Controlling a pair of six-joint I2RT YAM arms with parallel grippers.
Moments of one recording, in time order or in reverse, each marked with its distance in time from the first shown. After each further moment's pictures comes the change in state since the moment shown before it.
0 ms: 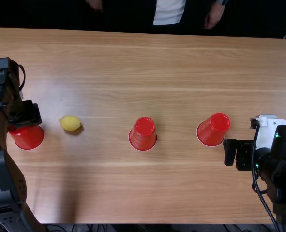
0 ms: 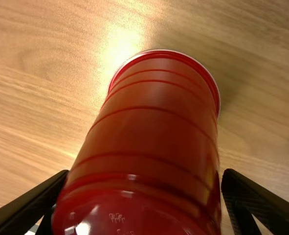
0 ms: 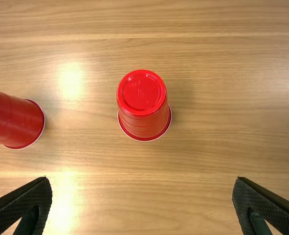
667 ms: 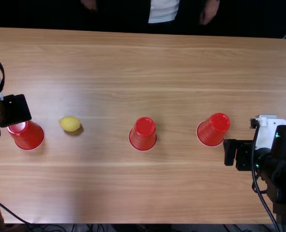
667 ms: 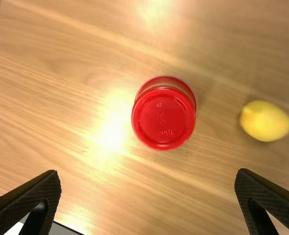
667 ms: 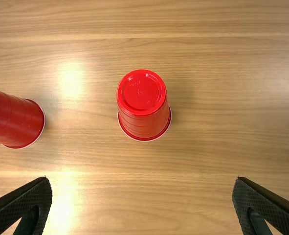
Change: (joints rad) left arm -0.002 -0.420 -0.007 -0.006 -0.001 -0.001; right arm 0.000 0.000 0.000 0.000 0.000 -0.003
